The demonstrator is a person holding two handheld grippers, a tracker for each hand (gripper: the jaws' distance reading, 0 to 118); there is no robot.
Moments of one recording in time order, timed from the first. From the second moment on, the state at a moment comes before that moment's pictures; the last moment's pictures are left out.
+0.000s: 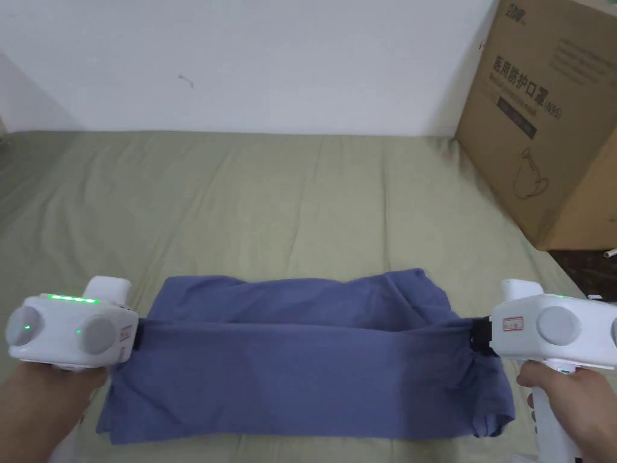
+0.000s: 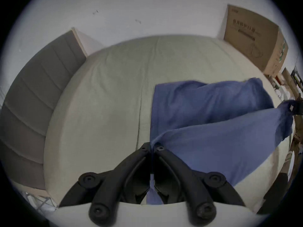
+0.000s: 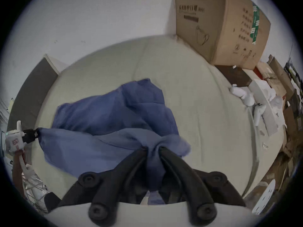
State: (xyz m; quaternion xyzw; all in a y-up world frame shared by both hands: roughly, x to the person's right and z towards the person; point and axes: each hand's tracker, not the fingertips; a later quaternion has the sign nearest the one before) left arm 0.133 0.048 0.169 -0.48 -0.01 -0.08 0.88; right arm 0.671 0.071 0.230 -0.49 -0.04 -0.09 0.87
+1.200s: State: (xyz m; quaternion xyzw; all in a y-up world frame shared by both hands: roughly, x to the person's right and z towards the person) left arm 0.099 -0.008 0.299 -0.44 0.05 -0.01 0.90; right arm 0.594 0.087 0.474 -0.33 -0.01 -0.04 0.94
